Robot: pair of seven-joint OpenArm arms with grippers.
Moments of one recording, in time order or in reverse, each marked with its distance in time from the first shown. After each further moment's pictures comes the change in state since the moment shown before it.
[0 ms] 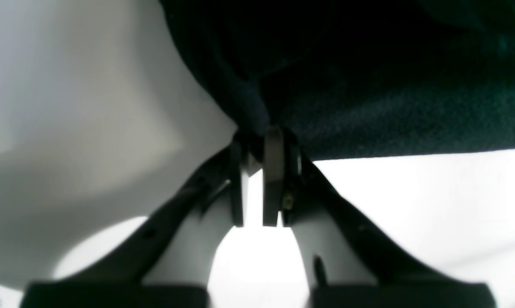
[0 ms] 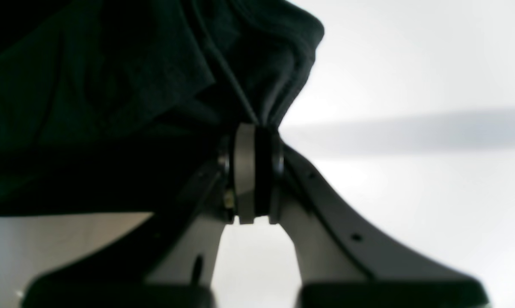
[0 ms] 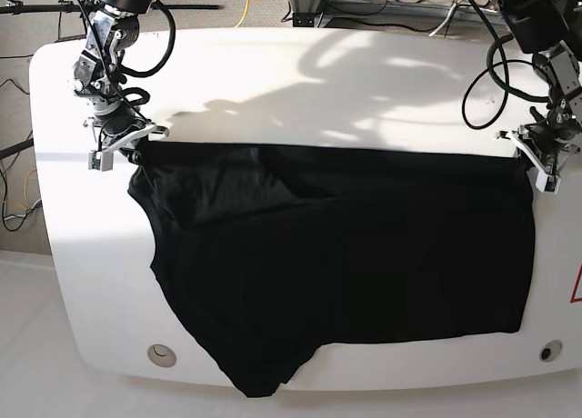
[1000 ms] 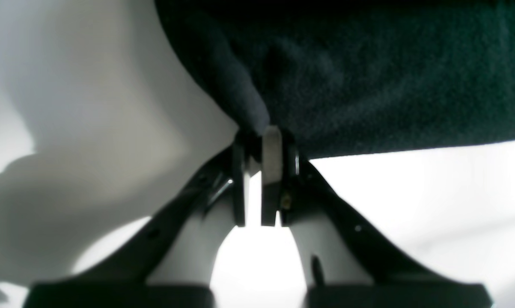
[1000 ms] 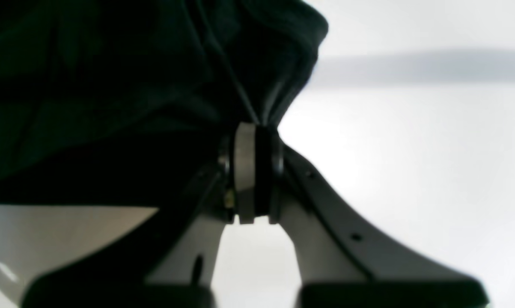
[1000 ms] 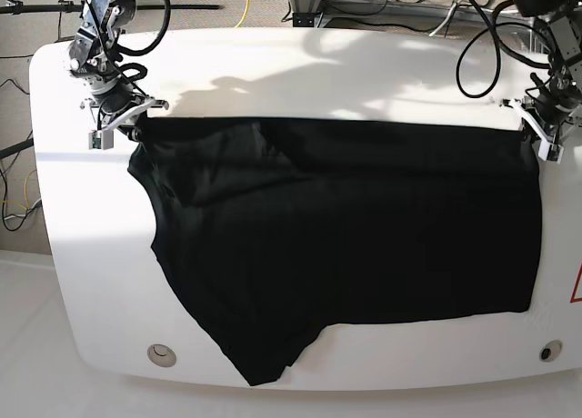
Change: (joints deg) left arm 12.0 0.0 -1.3 8.6 -1.3 0.3 -2.5; right arm -8.0 0.7 0.2 6.2 0.6 0.5 -2.7
